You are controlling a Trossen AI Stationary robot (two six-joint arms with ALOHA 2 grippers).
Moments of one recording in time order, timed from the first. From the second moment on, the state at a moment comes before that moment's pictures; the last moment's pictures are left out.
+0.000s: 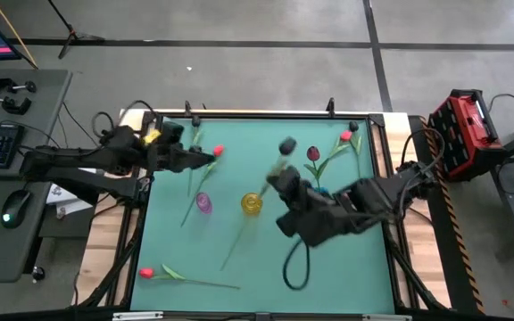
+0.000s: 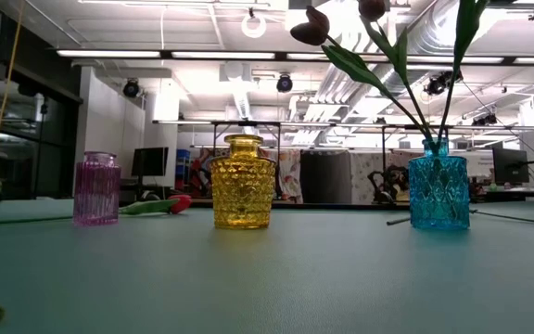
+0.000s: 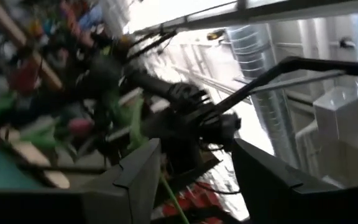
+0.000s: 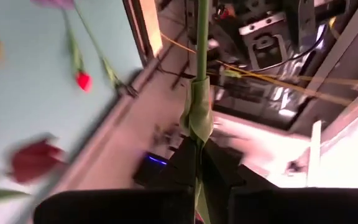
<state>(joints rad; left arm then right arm) 0.00 0.87 0.80 0.41 0.15 -1.12 0.50 1.89 2.34 -1.17 1.00 -1.07</state>
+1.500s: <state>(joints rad) -0.18 1.18 0.80 0.75 0.07 -1.58 0.38 1.99 2.33 -0.81 0.86 -1.44</state>
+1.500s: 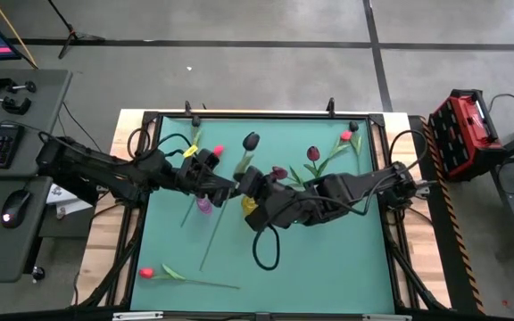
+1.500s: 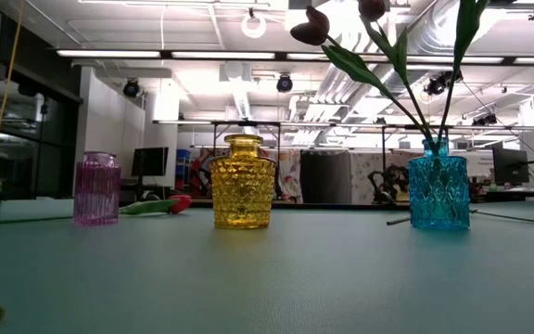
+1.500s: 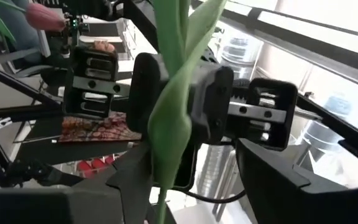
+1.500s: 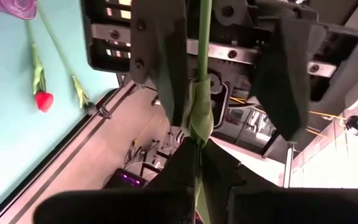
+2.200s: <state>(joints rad) -0.17 1.18 0.80 0.71 0.10 -1.51 0.39 1.99 2.34 -0.75 0.86 -1.33</state>
